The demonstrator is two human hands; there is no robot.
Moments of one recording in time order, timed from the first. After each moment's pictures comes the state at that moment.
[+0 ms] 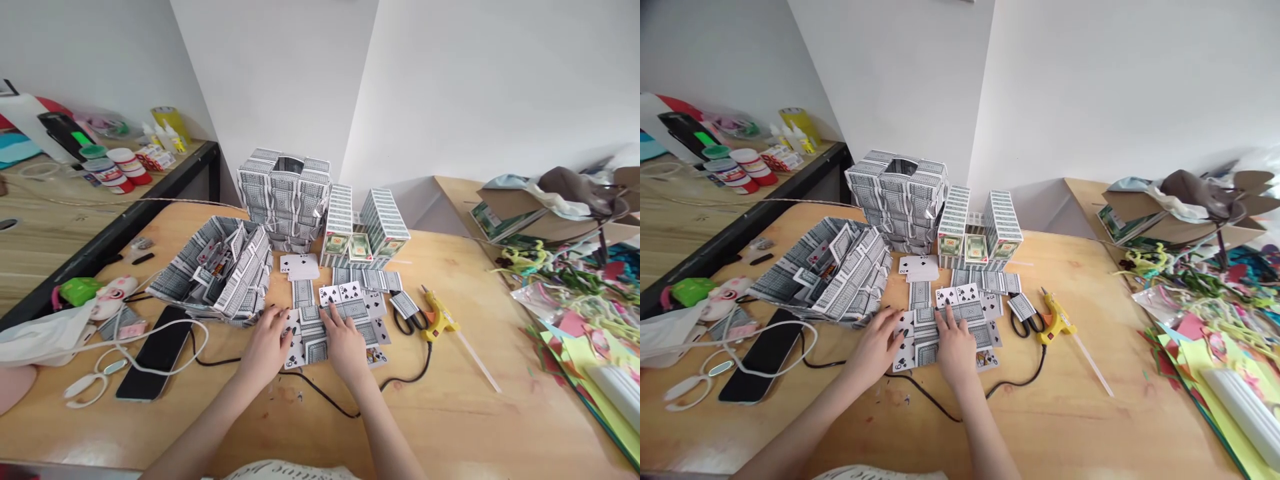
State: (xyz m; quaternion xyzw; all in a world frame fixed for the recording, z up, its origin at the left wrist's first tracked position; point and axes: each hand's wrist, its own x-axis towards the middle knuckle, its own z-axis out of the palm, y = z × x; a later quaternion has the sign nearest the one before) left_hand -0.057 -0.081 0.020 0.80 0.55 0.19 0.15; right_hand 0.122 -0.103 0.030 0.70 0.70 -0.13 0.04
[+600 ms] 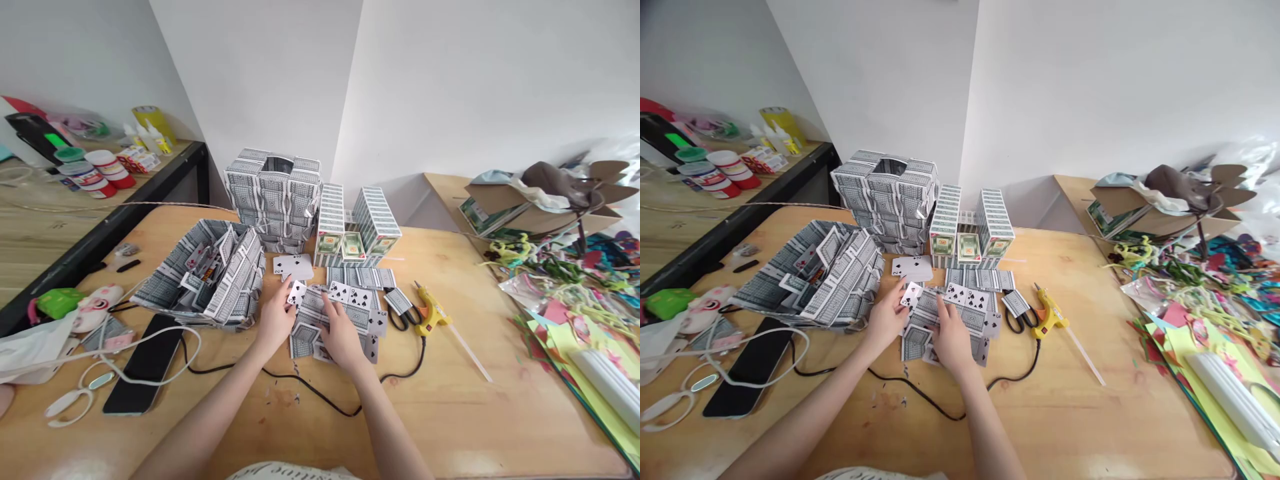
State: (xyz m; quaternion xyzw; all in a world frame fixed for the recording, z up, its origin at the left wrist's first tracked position) left_hand -0.024 -0.028 0.013 0.67 0.56 0.32 0.37; right_hand 0.130 -0.086 0.018 0.69 0.66 -0.22 -0.18
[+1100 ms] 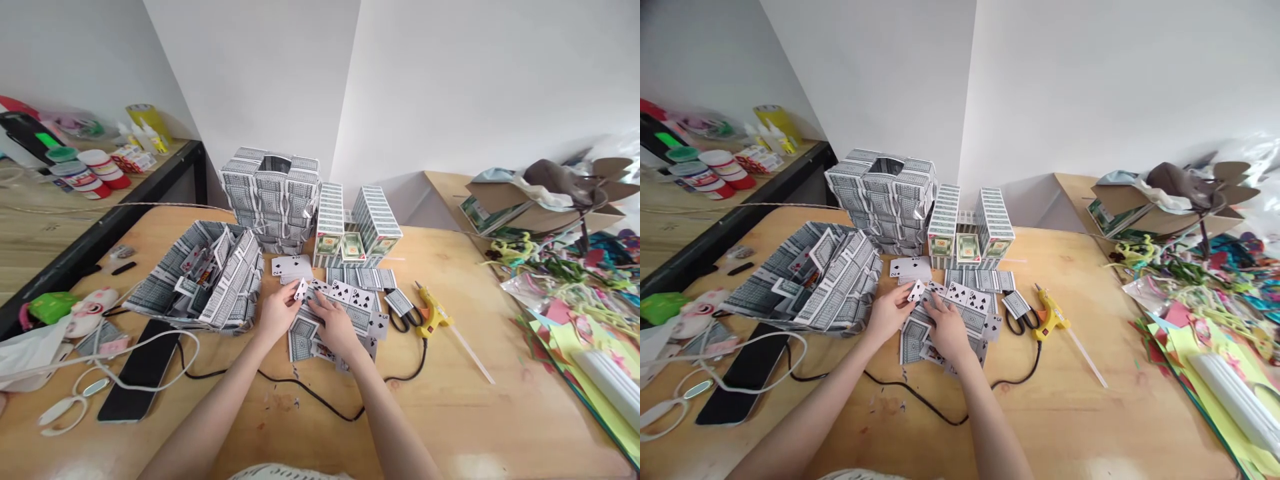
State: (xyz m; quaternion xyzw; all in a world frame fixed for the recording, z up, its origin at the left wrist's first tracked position) left_hand -0.019 -0.011 0.013 0.65 0.53 0.34 0.42; right_hand 0.136 -0.064 0.015 0.63 0.73 -0.24 -0.10
